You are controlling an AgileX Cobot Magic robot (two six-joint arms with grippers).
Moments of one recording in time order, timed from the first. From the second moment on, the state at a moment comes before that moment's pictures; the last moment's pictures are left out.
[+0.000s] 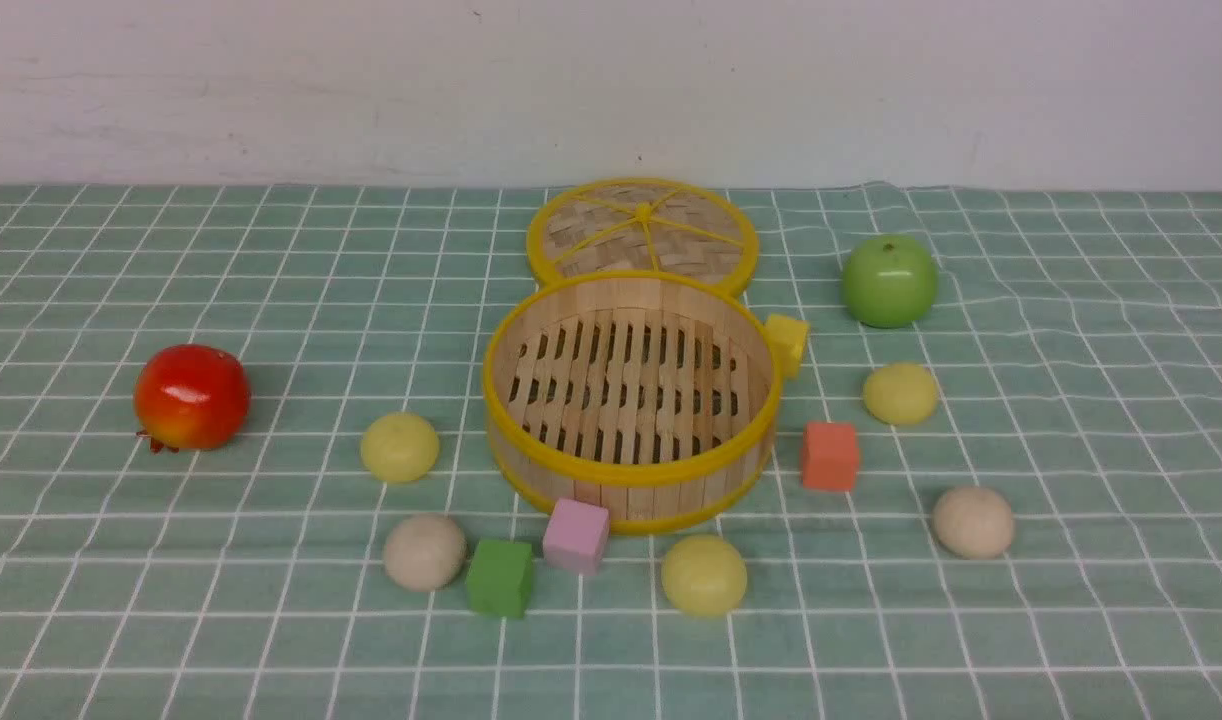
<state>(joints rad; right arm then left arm) 0.00 -0.01 0.01 0.04 0.39 0.05 -0.09 -0.01 0.03 -0.03 0.38 -0.28</state>
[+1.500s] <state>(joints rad) 0.00 -0.01 0.01 0.04 0.39 0.05 -0.09 -0.01 0.00 -0.59 0.02 -0.50</state>
